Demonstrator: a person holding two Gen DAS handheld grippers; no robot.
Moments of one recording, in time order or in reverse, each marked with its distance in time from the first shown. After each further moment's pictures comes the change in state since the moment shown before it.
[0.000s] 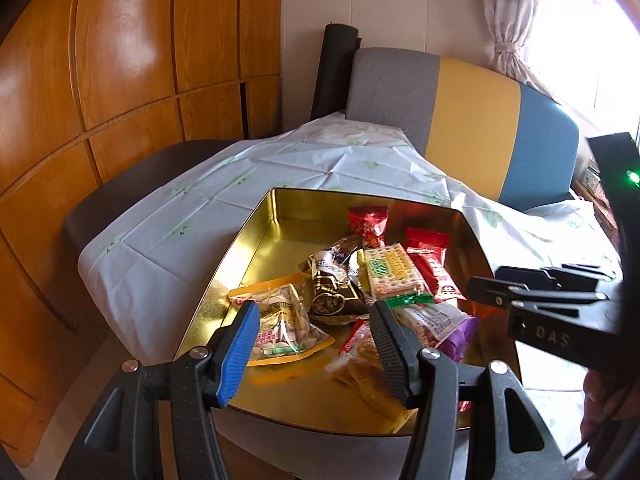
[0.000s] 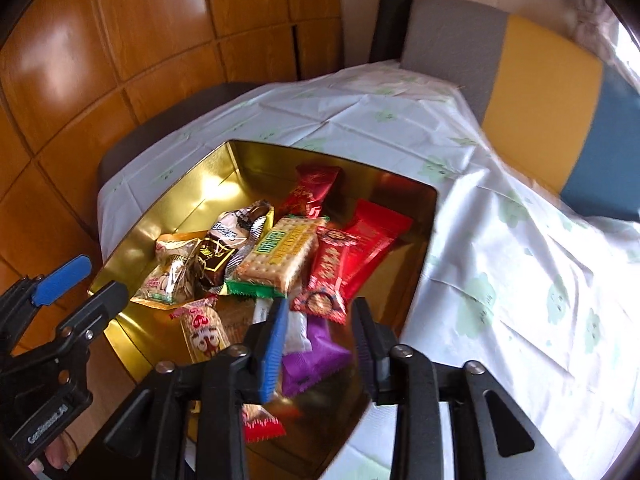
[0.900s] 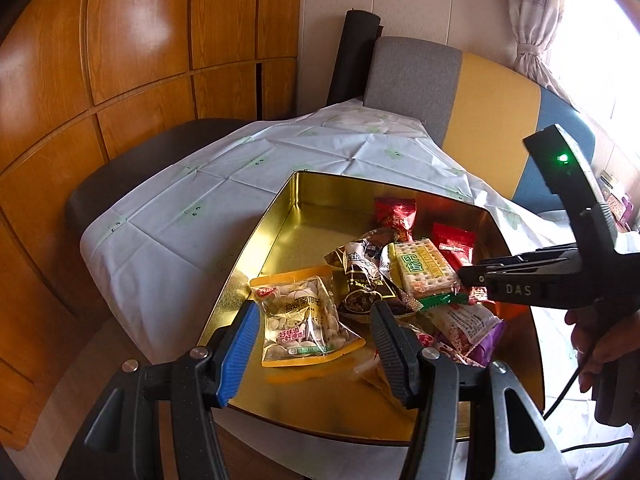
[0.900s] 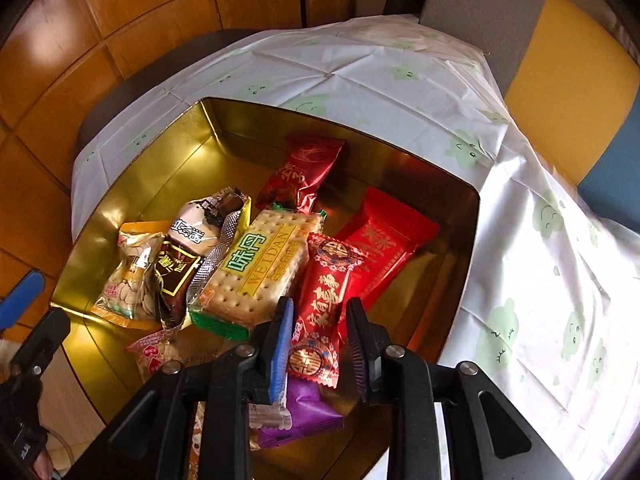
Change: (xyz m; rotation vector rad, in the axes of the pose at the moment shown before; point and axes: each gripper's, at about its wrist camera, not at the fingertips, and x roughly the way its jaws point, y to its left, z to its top) left arm 0.024 0.029 0.003 -0.059 0.067 0.014; right arm 0.073 0.000 0.046 -0.074 0.223 0.020
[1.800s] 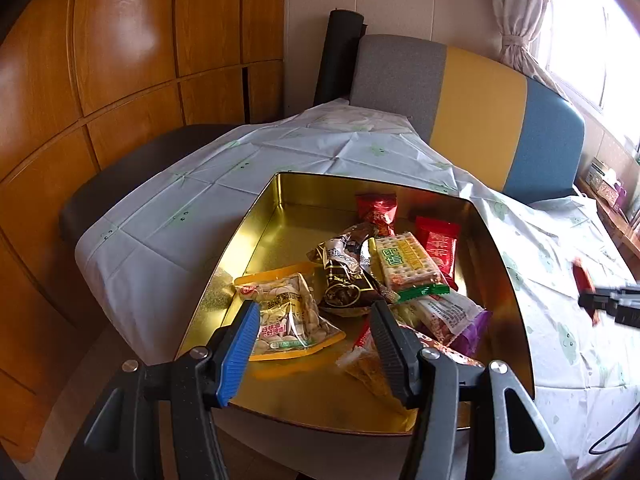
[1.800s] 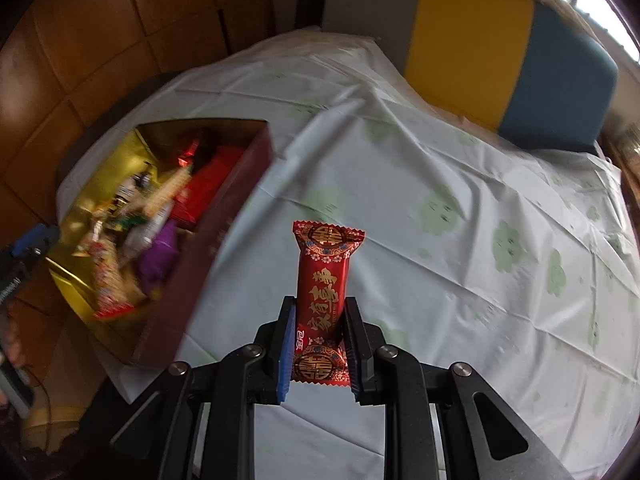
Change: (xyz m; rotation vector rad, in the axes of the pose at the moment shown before) left arm -0.008 -0.015 -0.005 0.042 -0.007 -0.016; right arm -0.097 -0.100 -0.095 0.165 -0.099 -0.042
